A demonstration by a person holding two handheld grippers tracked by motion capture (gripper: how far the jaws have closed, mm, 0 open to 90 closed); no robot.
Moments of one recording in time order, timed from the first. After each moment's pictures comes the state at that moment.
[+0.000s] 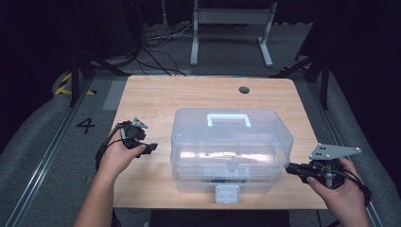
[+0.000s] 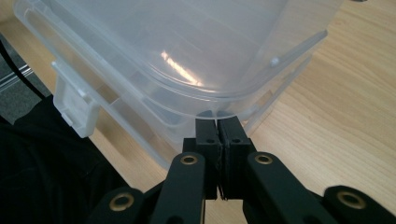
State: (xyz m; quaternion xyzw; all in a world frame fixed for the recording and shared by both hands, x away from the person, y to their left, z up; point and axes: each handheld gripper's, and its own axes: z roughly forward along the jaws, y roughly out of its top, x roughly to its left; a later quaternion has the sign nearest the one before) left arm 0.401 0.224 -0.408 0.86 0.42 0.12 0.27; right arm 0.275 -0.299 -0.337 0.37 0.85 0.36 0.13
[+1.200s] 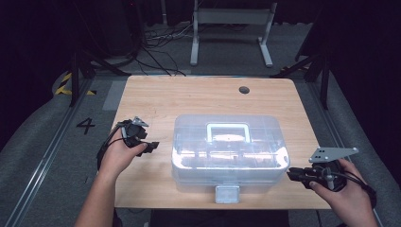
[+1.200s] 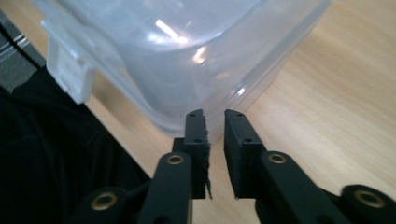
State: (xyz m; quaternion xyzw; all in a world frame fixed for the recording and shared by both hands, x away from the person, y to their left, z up) left arm 0.402 0.223 -0.406 0.85 0.43 0.12 0.28; right arm 0.272 -0.307 -0.338 0.37 0.86 0.32 0.12
